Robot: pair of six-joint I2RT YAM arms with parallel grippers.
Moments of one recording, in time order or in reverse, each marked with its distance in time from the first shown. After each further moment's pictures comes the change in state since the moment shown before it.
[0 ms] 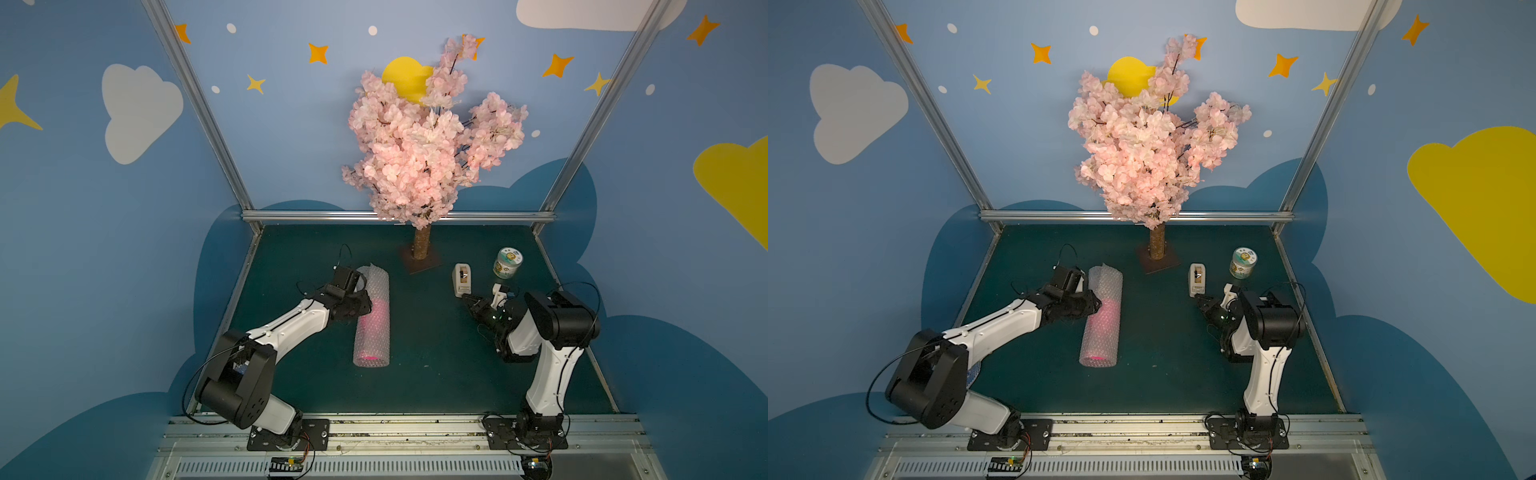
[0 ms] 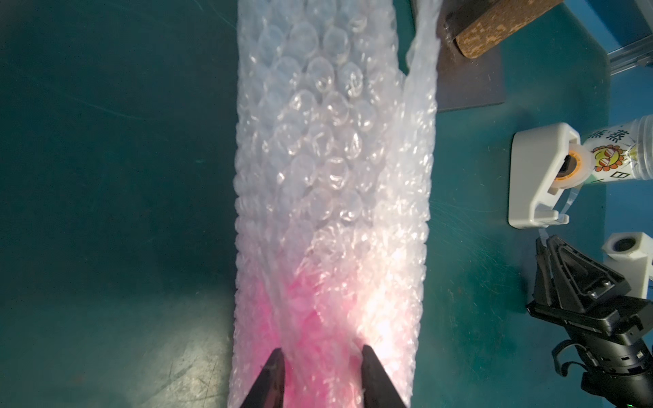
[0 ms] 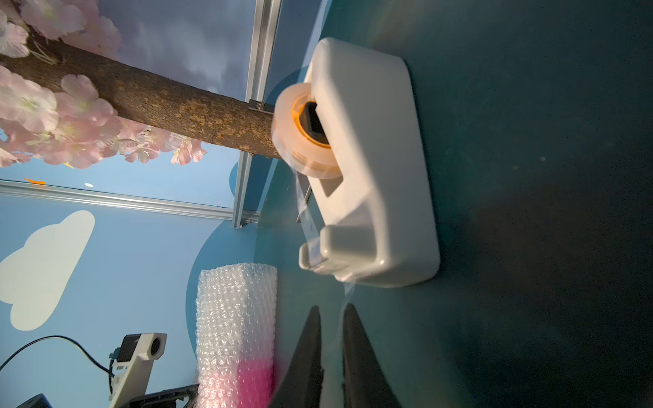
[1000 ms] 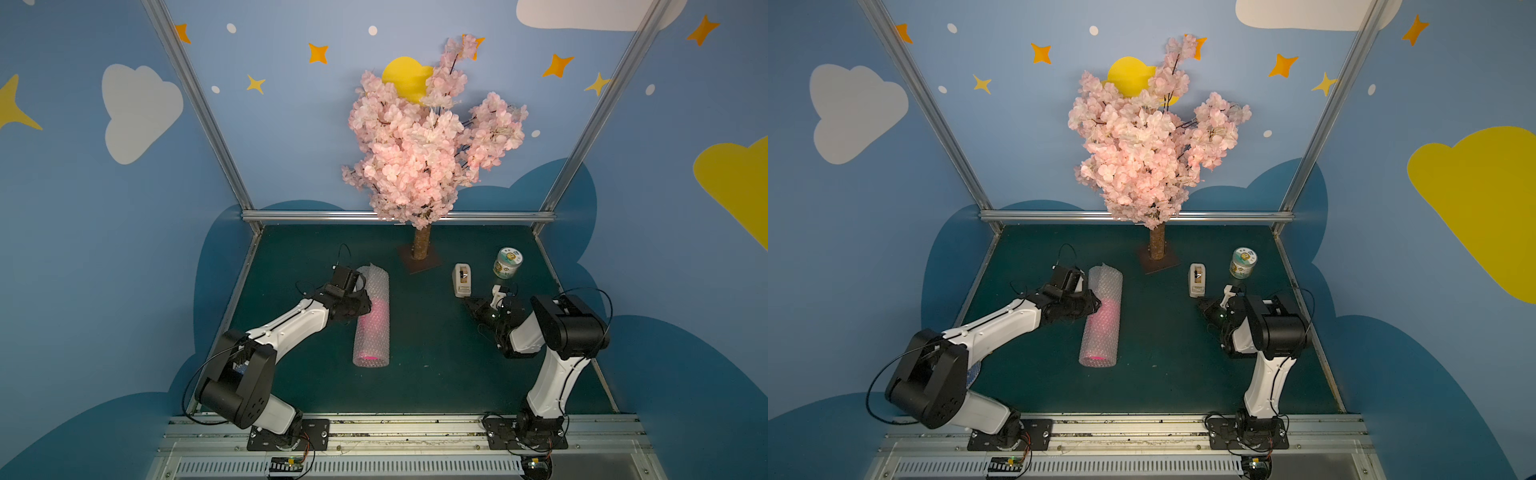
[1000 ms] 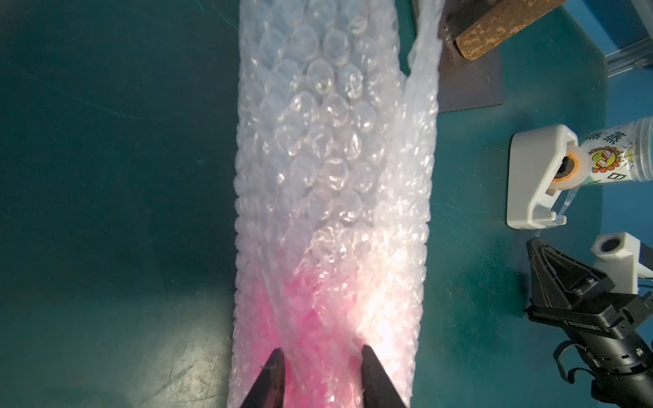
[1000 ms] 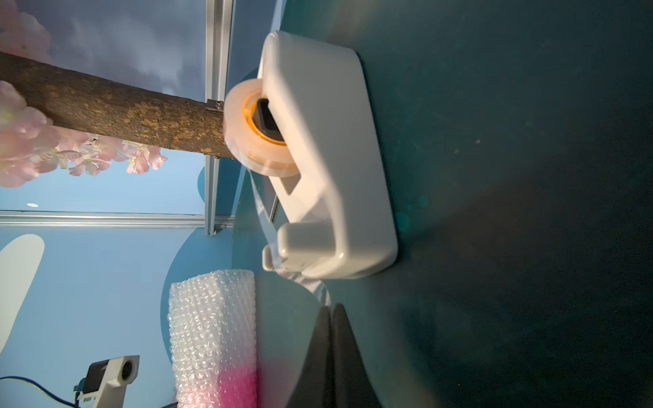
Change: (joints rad) left arm 0.006 0.000 0.000 0.001 0.014 0.000; right arm 0.000 -0.102 0.018 -0.251 0.046 -0.031
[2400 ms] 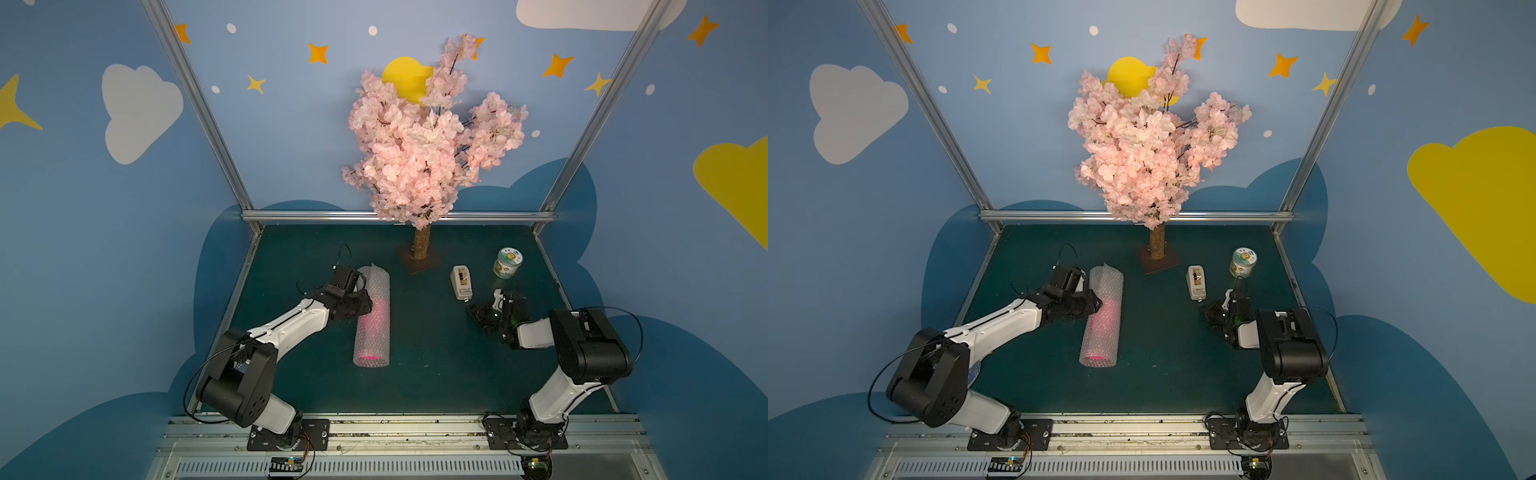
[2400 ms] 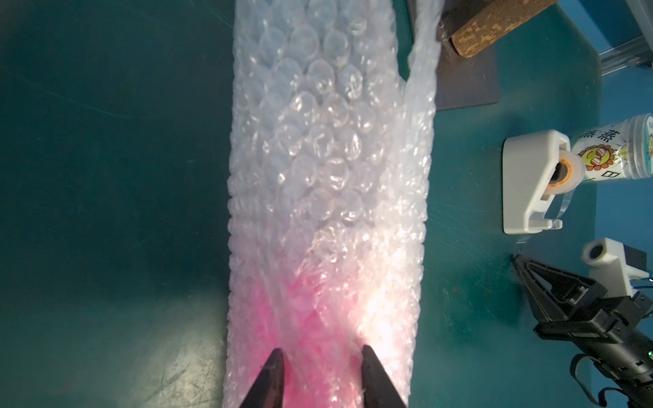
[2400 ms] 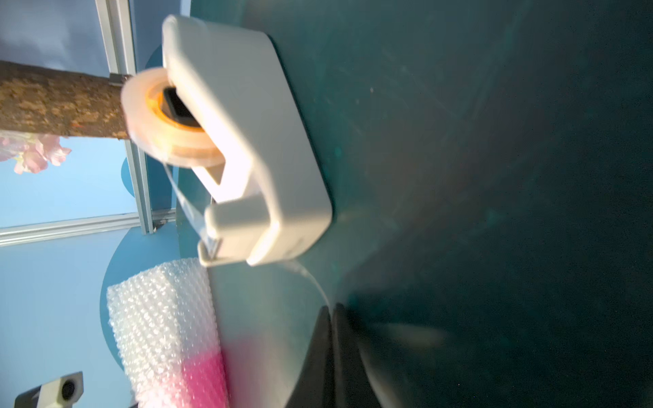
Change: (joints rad) left arm 0.000 0.008 -0.001 0.014 0.010 0.000; right arm -0.013 -0.235 0.044 -0.565 0.000 -0.119
